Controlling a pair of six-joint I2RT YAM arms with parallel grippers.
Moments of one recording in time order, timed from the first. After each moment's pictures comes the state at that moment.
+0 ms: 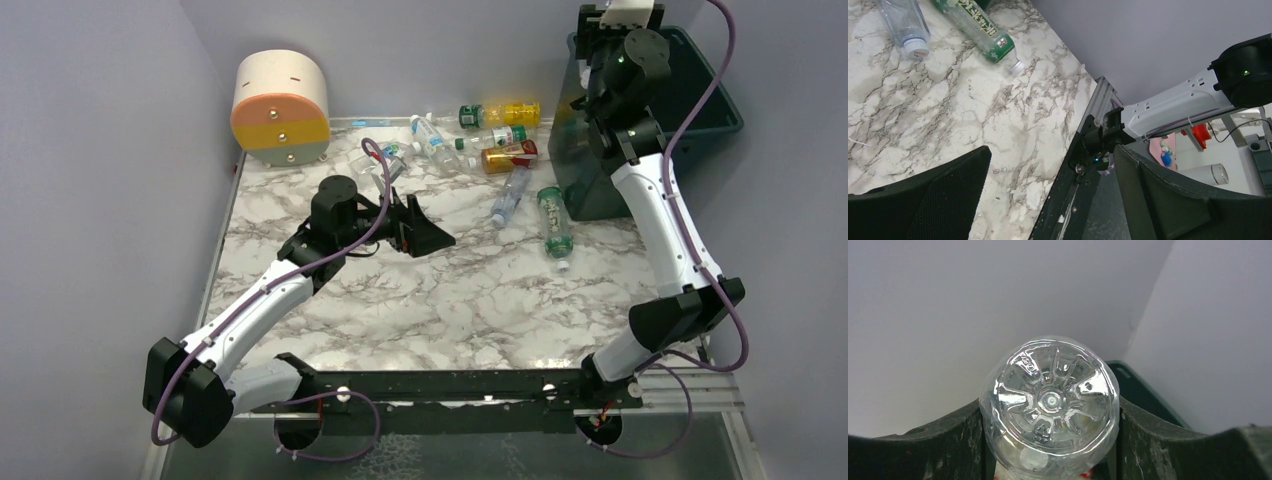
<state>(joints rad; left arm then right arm) -0.56 1.13 0.89 0.03 0.69 -0.62 0.29 1.58 1.87 -0.01 0.50 -0.31</state>
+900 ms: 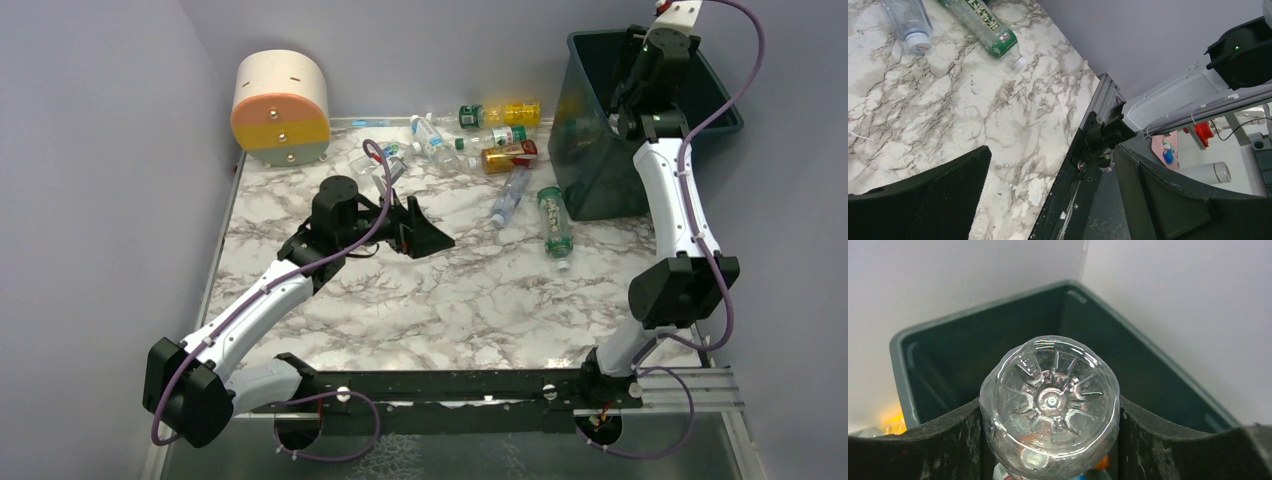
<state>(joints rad) -0.56 1.13 0.89 0.01 0.69 -0.61 0.02 1.69 1.86 -0.15 0.52 -0.11</state>
